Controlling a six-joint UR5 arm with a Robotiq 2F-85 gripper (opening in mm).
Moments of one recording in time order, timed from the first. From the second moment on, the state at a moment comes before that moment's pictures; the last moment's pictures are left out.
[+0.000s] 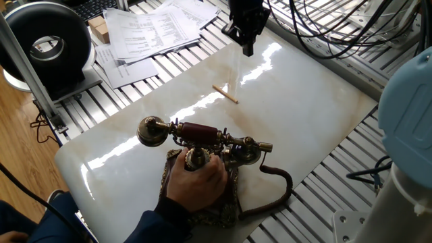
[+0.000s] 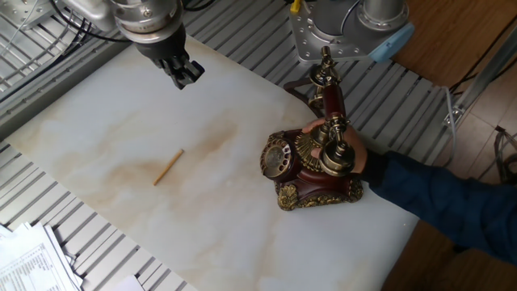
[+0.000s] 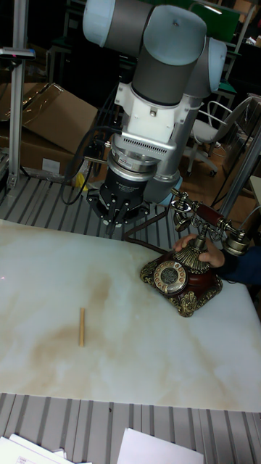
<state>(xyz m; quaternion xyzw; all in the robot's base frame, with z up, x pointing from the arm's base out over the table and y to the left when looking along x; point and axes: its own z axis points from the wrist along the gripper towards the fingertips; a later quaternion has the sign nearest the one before) 0.517 -0.038 0.219 0.00 -1.00 0.02 0.08</state>
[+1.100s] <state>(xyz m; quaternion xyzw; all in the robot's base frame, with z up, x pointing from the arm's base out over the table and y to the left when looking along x) 0.546 -0.042 0.217 0.02 -1.00 0.03 0.03</state>
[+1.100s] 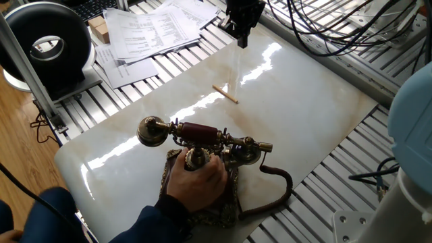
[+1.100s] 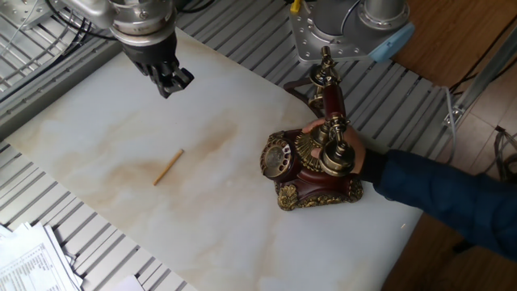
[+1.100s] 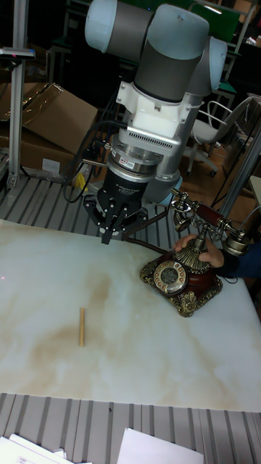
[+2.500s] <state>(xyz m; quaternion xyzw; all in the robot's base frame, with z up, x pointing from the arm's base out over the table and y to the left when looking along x) 0.574 -0.028 0.169 0.02 -1.00 -0.03 0.04</state>
